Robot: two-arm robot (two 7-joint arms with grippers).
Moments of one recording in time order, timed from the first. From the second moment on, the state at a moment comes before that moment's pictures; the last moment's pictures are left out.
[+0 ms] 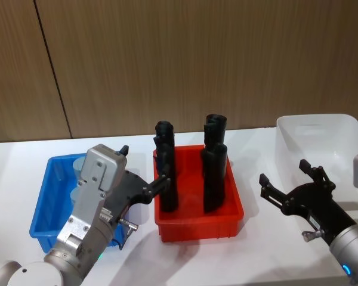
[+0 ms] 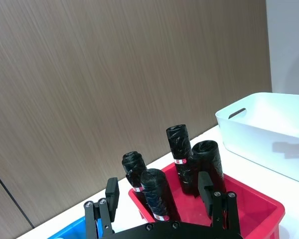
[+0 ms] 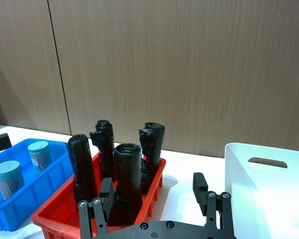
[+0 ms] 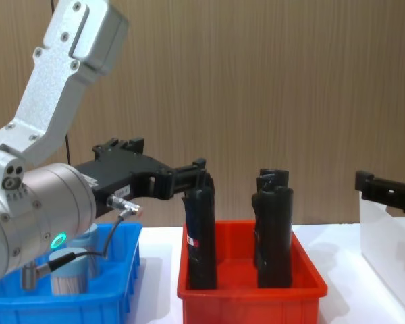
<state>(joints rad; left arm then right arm) -0.24 0.38 0.45 -1.63 -0.20 0.01 -0.01 -0.01 0.34 -0.23 -1.77 0.29 0.03 0.07</state>
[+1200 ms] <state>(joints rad) -0.24 0.38 0.45 -1.63 -0.20 0.01 -0.01 -0.01 0.34 -0.23 -1.77 0.29 0.03 0.07</state>
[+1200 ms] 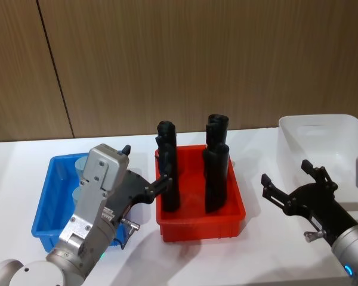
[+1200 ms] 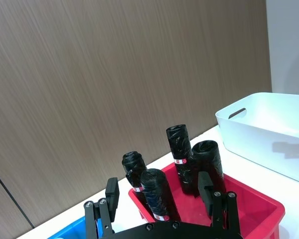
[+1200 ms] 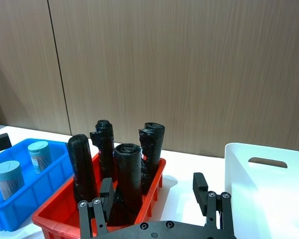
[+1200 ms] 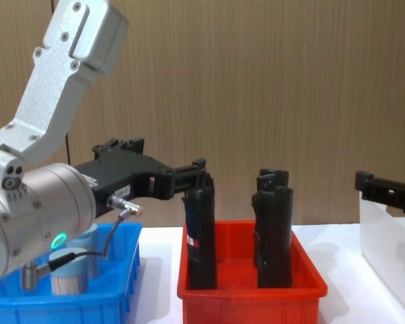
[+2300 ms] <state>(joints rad) -0.22 0.41 0.41 -1.60 -0.24 0.00 0.05 -0.01 0.34 -0.23 -1.77 0.29 0.03 0.07</state>
